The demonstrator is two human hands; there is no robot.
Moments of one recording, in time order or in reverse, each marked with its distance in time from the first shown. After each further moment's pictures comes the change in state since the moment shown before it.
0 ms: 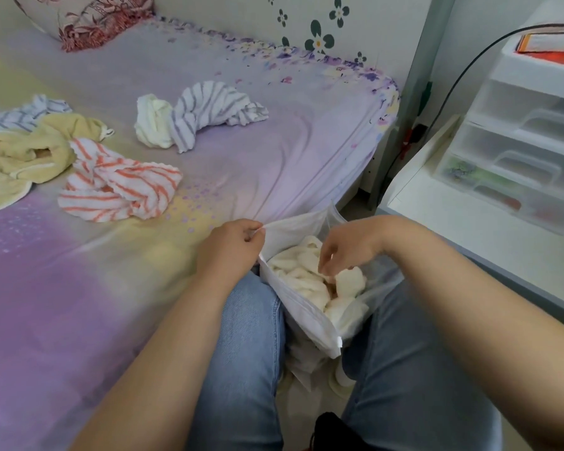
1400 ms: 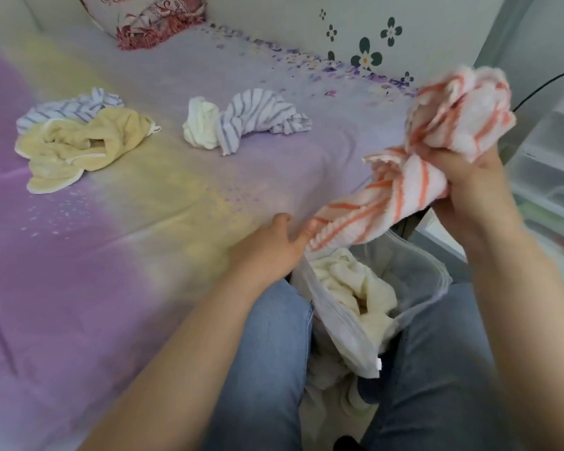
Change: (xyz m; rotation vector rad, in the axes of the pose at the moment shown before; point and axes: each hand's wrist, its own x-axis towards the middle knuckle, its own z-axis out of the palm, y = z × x) left_hand -0.007 0.024 -0.031 0.212 -0.202 -0.018; right_hand -0.053 -0.007 -0.045 1.363 1.056 -0.712
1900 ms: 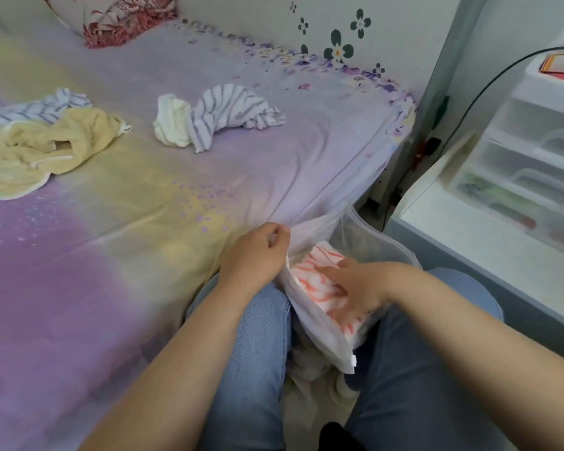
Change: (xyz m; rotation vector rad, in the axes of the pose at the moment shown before) left_hand -0.005 0.007 0.032 -0.225 0.130 0.019; right_hand -0.058 0.087 -0.001 -1.502 -1.050 0.726
